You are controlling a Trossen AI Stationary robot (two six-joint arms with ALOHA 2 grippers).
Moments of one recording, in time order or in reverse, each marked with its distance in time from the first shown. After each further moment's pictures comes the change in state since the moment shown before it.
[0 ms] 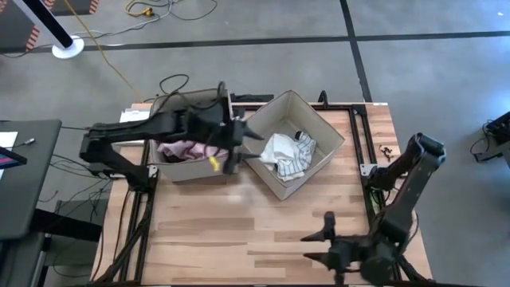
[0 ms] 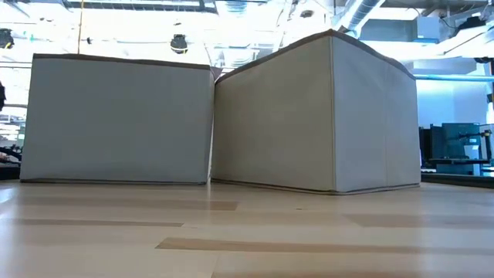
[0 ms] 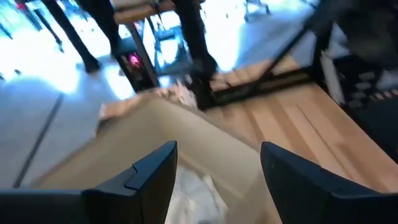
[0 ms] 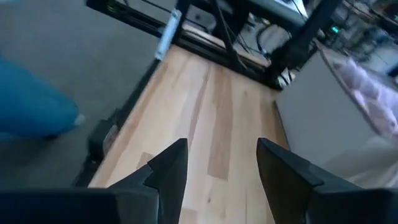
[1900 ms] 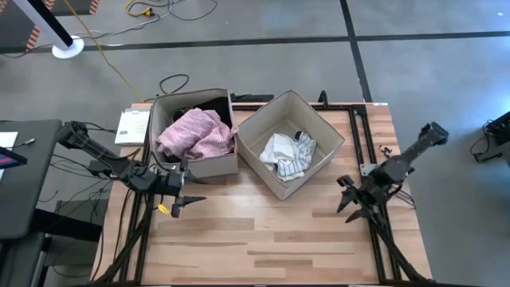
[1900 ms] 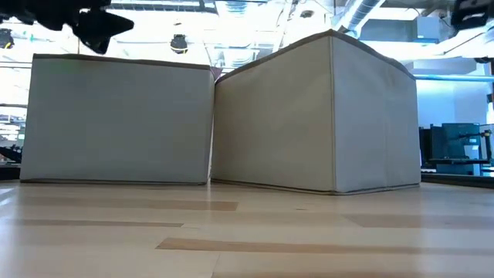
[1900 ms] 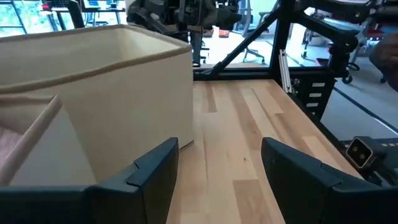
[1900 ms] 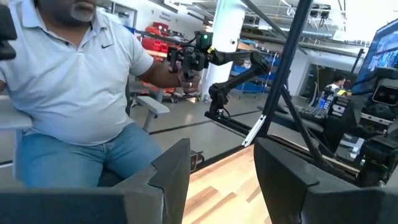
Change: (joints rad) left arm -0.584 -0.830 -1.263 0.641 -0.565 -0.385; right arm -0.318 -1.238 -1.168 0.692 -0.900 -0.388
